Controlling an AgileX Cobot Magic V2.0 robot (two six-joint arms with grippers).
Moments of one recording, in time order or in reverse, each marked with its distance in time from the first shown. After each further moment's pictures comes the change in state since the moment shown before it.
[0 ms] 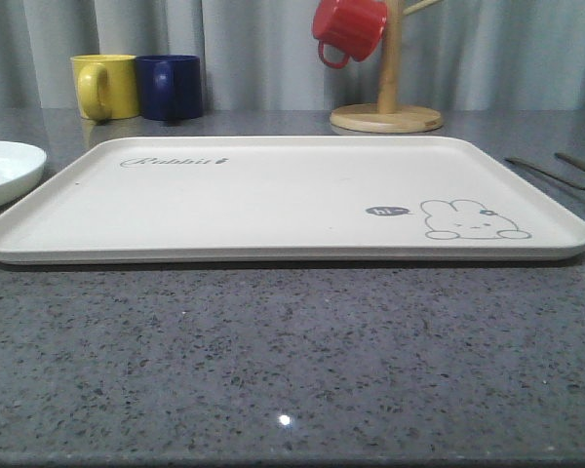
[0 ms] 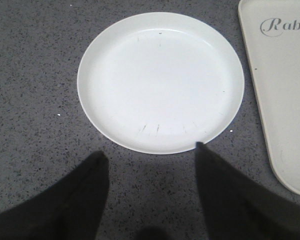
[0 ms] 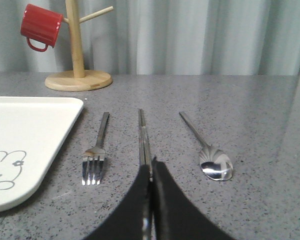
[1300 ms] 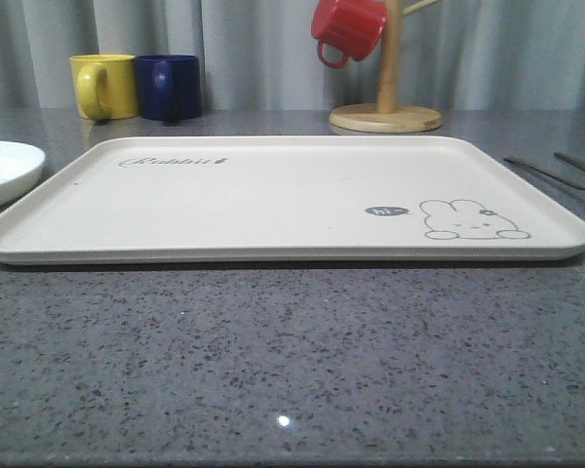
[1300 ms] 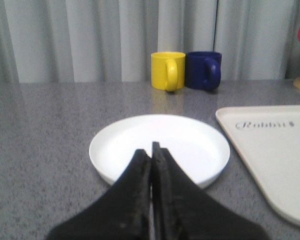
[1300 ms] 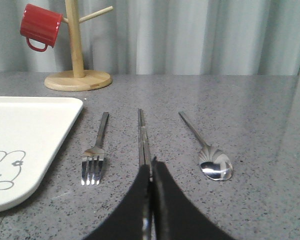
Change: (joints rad) left arm 0.000 -0.845 0.708 0.015 -0.614 -0.002; right arm 0.000 0.000 0.000 0.000 0.000 0.000
